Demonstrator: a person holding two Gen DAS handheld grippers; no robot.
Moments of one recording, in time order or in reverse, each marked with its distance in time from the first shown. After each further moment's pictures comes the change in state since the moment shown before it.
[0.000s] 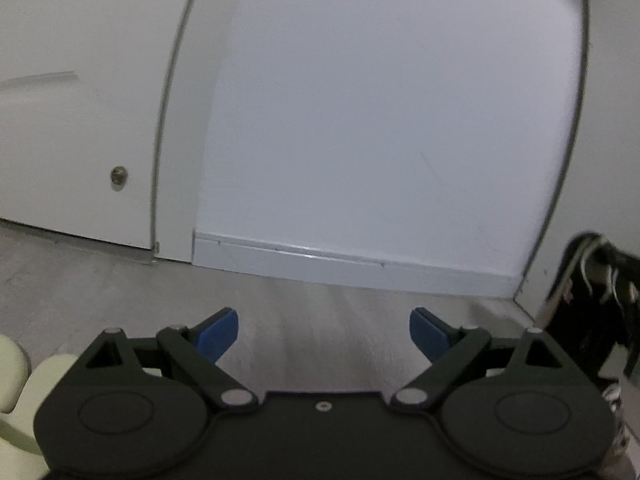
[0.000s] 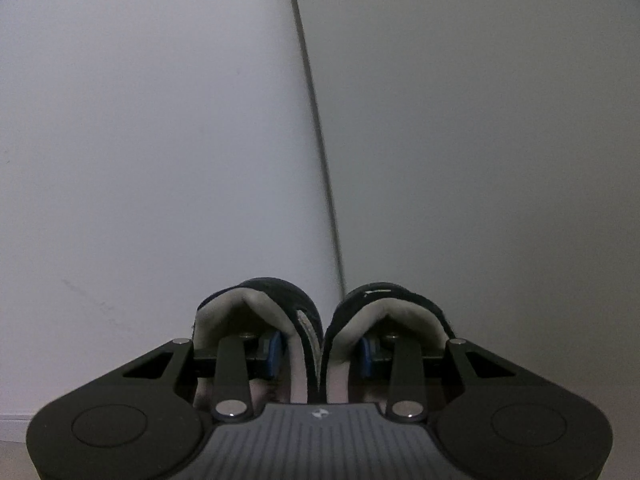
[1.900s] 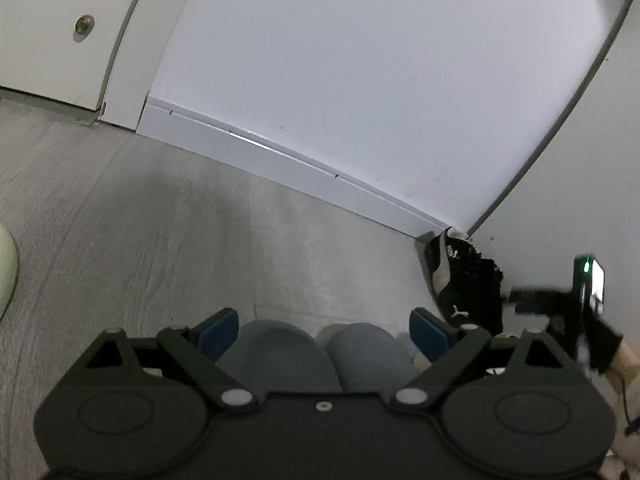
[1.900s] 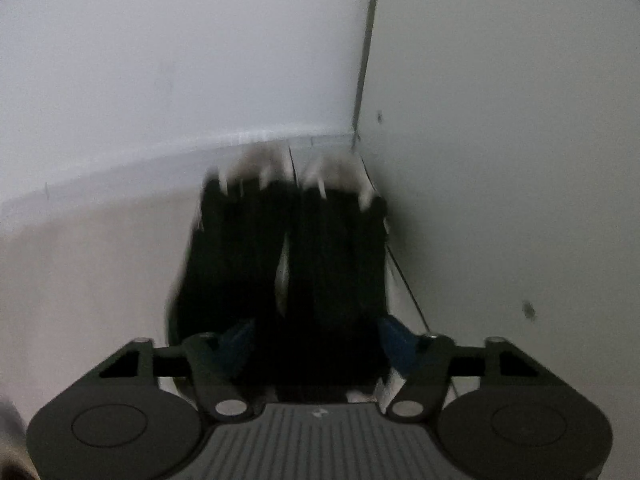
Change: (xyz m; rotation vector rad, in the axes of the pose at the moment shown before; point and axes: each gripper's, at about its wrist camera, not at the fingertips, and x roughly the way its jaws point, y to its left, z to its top) left arm 0.005 0.003 -0.034 -0.242 0.250 -0.227; right arm 0.144 -0.002 -0.129 -0.269 0.775 -0.026
